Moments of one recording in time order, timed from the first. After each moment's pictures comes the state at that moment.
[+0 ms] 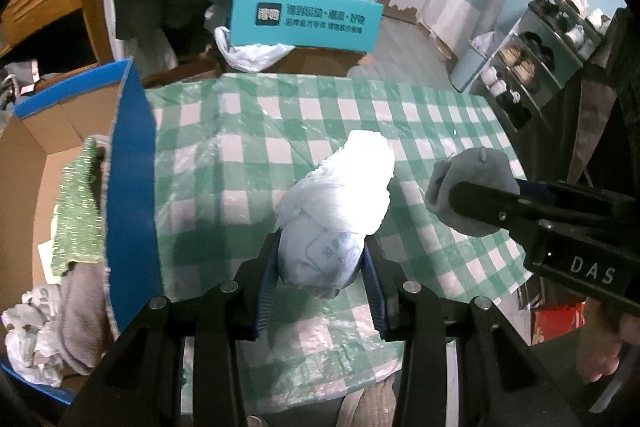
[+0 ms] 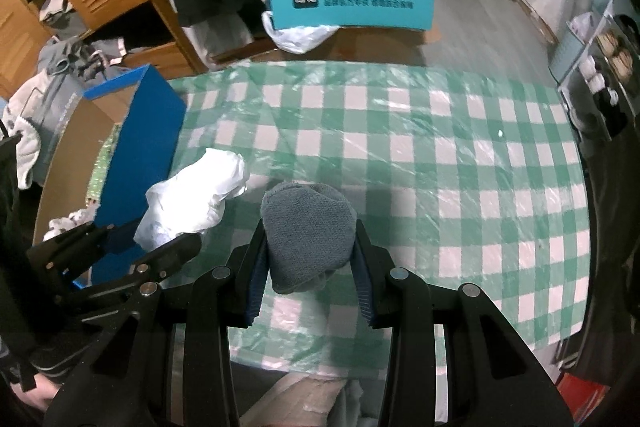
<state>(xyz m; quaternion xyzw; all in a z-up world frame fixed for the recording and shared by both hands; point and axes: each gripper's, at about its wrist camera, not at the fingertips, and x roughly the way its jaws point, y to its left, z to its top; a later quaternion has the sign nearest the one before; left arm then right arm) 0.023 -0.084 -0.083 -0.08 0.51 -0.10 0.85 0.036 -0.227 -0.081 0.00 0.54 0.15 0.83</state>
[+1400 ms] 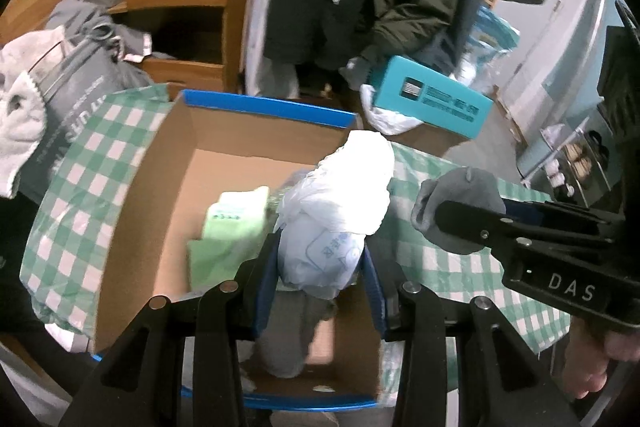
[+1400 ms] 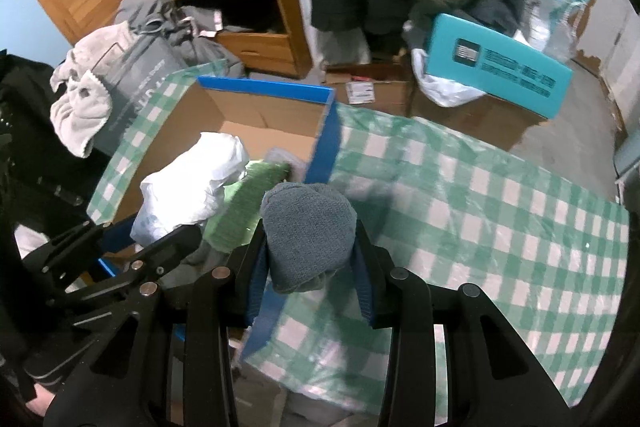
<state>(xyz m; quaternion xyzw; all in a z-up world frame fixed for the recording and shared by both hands) -0.009 0.096 -0.038 -0.15 0.46 0.05 0.87 0.052 -0.035 -0.046 -0.06 0.51 0.29 0.81</state>
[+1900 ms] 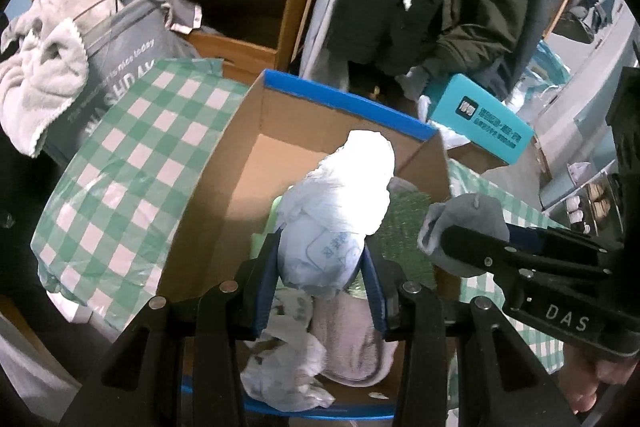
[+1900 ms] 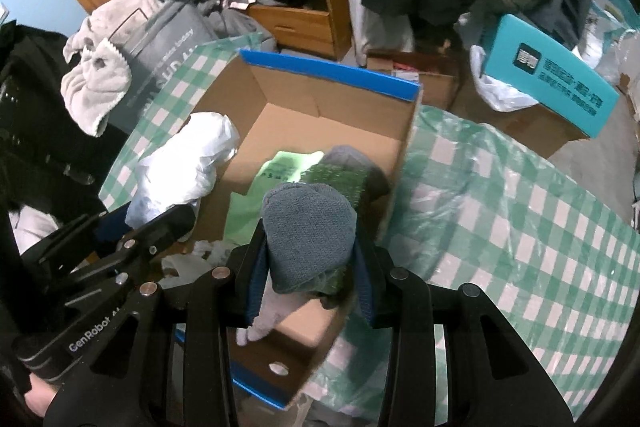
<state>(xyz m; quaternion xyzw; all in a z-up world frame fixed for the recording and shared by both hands) -0.017 0.164 -0.063 -0.20 0.47 0.11 0.85 0.053 0.035 -0.070 -0.09 0.54 0.32 0.77</state>
